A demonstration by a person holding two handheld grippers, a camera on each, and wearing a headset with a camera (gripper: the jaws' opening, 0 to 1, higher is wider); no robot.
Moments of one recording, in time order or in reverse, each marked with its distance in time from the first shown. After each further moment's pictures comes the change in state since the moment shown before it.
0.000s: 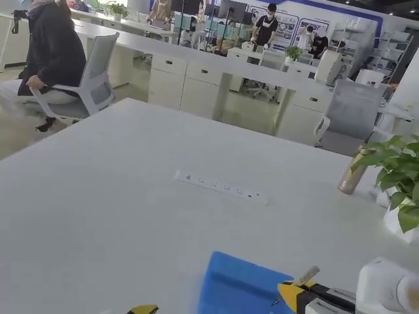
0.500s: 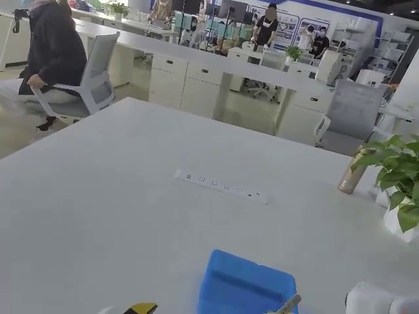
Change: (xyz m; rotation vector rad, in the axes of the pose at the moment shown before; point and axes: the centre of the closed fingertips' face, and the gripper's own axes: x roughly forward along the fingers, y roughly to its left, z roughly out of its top) left arm 0.001 0.002 -0.005 0.006 0.023 0.007; right arm 0.012 0.033 -0.058 0.111 0.131 0.120
